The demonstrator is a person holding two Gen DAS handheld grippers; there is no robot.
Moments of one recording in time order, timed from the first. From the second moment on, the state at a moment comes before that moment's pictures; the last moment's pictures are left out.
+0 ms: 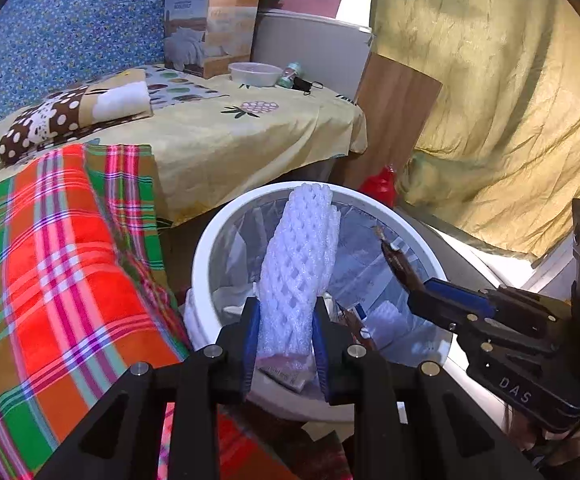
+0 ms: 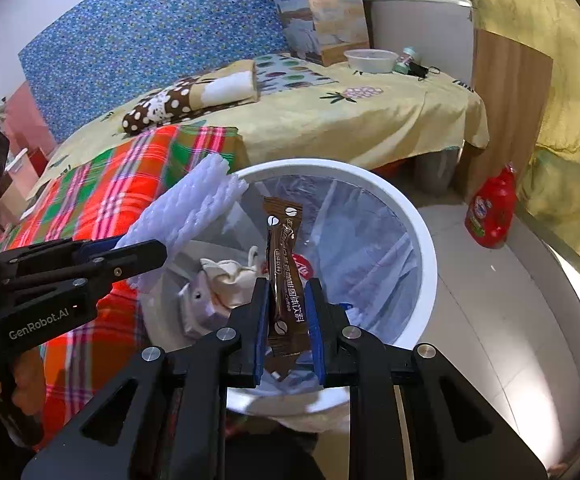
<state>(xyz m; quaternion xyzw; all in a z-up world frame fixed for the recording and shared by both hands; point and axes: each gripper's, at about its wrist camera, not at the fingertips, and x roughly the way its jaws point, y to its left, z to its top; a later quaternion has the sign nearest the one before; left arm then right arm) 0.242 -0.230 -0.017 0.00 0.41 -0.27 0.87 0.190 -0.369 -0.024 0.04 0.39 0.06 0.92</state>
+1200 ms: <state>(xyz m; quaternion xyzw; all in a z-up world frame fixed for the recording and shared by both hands) 0.164 -0.174 0.013 -0.03 0.38 -0.25 0.89 0.134 -0.335 0.004 0.03 0.35 0.08 0.93</state>
